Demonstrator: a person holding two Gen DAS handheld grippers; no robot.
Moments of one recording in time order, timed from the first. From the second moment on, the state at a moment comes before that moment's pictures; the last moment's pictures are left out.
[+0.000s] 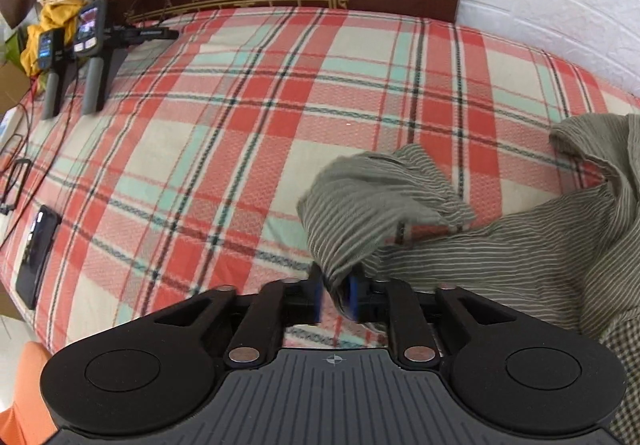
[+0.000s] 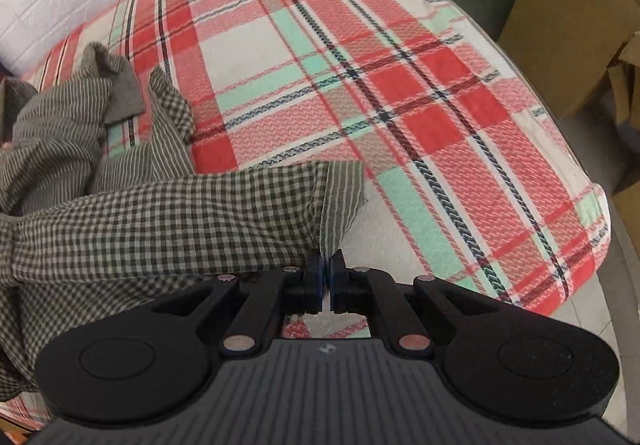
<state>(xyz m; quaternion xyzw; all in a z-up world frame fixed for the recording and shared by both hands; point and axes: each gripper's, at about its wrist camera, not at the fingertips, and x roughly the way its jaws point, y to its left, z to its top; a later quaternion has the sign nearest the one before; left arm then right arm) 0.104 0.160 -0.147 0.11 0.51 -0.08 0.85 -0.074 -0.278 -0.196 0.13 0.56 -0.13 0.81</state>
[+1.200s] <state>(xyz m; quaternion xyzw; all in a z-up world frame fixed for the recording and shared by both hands) 0.059 -0.007 -0.160 0.21 0.49 -0.35 0.77 0.036 -0.102 -0.123 0.11 0.51 0.08 0.85</state>
